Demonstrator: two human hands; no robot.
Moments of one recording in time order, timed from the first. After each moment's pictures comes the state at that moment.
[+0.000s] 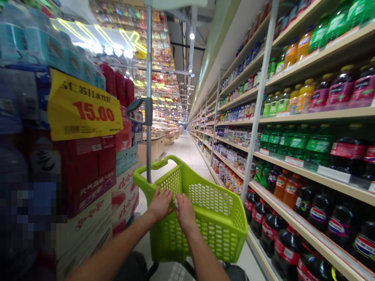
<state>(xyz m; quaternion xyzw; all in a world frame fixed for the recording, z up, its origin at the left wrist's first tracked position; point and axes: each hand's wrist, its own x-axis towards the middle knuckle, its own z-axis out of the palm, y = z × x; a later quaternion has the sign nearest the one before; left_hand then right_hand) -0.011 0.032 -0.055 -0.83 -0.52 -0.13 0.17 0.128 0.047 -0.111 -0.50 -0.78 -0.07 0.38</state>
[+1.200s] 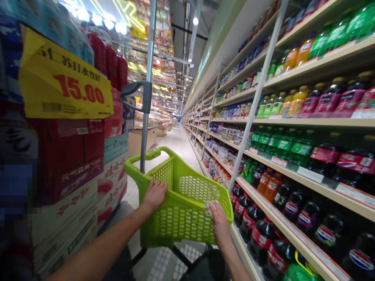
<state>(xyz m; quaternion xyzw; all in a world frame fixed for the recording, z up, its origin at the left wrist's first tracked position) 0.015 0.034 -0.061 -0.80 -0.55 -0.16 0.15 0.318 -0.001 -0.182 -0.55 -0.70 -0.14 0.43</state>
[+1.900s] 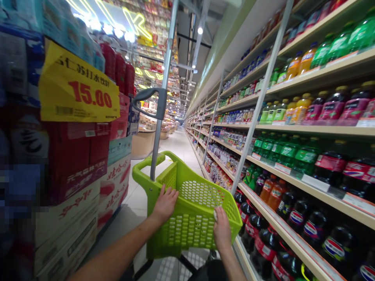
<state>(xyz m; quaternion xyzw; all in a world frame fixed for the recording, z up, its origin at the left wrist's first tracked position) 0.044 0.019 -0.067 -0.82 -0.52 -0.18 0.14 0.308 0.010 -0.175 -0.59 -0.63 -0.13 0.49</state>
